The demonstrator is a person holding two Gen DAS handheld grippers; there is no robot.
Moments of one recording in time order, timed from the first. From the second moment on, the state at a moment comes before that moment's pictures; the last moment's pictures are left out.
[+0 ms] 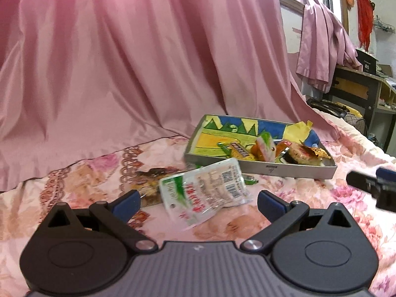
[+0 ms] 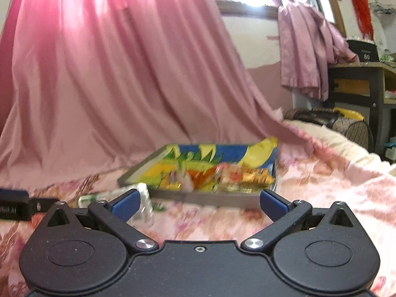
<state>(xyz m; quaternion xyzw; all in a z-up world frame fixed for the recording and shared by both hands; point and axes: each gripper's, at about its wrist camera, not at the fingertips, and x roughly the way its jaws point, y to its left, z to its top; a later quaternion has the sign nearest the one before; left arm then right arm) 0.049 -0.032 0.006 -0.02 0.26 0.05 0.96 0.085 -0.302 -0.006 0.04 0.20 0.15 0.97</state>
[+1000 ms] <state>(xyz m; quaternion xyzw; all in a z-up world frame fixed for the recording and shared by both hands) 0.094 0.074 -0.036 0.01 0.34 0.04 0.94 0.119 -0.202 -0.047 0.00 0.41 0.27 0.87</state>
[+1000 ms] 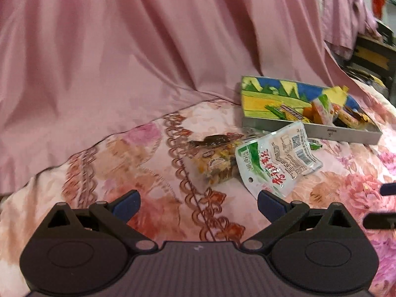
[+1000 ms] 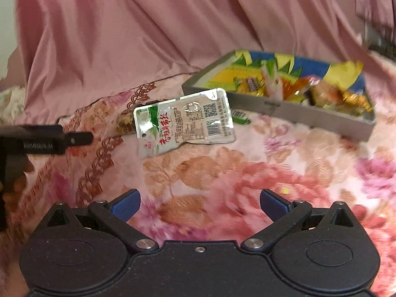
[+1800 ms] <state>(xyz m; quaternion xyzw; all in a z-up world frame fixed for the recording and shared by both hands) 0.178 0.081 -0.060 0.10 0.35 -0.10 0.93 0.276 -0.129 -0.057 0.33 0.59 0.06 0.73</state>
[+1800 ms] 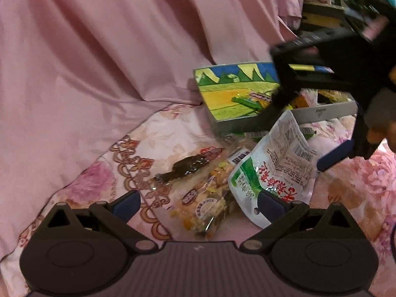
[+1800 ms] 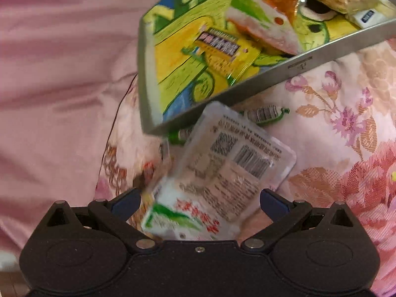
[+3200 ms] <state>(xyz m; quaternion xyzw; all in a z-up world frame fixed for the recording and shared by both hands) 0.199 0.071 -0.048 0.10 0.37 -0.16 0.91 0.240 -0.176 -0.082 0.36 0.56 0.14 0.73</state>
